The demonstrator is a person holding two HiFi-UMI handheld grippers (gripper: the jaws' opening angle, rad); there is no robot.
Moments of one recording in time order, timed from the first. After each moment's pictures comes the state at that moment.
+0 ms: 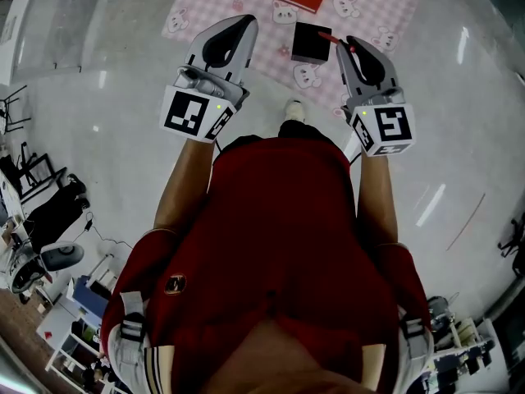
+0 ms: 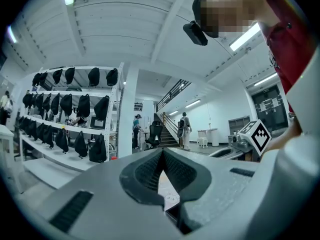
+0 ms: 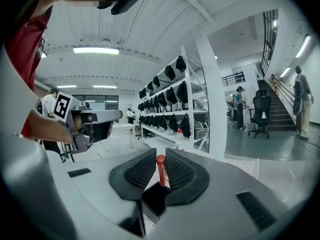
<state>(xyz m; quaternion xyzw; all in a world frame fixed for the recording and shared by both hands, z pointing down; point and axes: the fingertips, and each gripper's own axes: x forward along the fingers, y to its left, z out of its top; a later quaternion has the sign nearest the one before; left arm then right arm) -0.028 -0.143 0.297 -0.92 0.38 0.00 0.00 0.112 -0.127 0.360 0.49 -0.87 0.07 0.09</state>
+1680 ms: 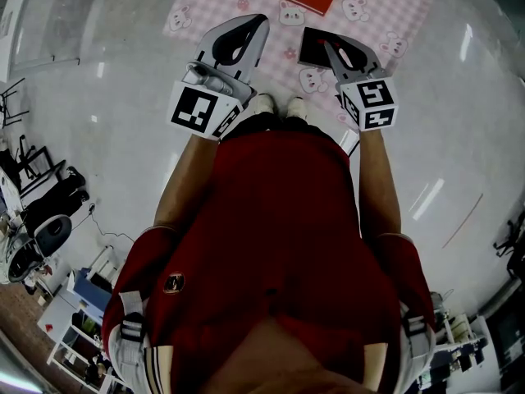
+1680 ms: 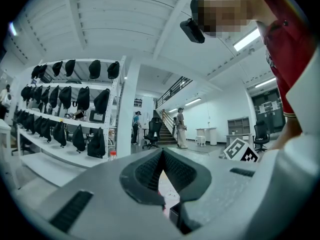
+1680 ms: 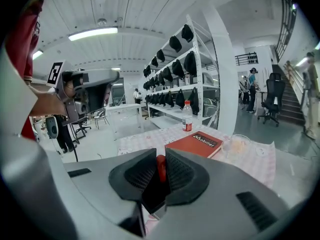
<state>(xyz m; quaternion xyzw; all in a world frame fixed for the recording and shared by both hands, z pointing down) -0.032 -0.172 0.316 -0.93 0.37 -0.01 -0.02 0.081 -0.172 0.459 0.43 -0.87 0.13 0.19</state>
